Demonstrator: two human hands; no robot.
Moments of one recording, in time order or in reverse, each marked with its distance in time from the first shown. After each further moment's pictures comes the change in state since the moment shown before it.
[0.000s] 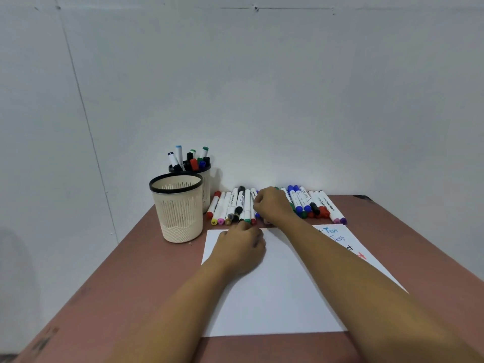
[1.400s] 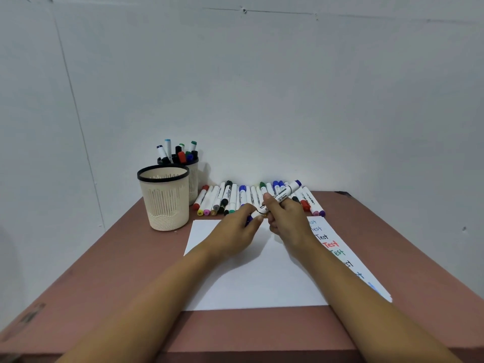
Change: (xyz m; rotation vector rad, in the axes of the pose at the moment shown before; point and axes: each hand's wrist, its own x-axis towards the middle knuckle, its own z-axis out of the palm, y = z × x) left_hand -0.016 0.035 -0.023 -0.483 0.088 0.042; right_hand -0.096 0.020 -0.038 0.928 0.075 0.116
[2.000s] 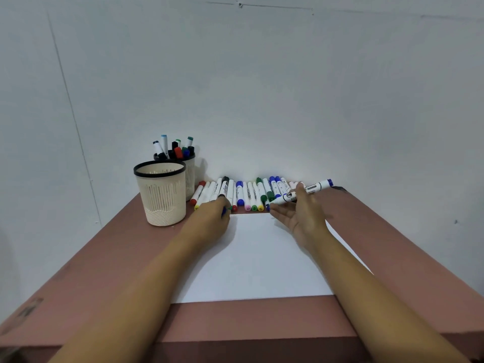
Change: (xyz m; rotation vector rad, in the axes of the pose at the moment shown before) left_hand 0.006 -0.028 -0.022 0.314 0.051 -0.134; right_hand 0.006 -0.003 -0.024 0.459 0.173 0.192
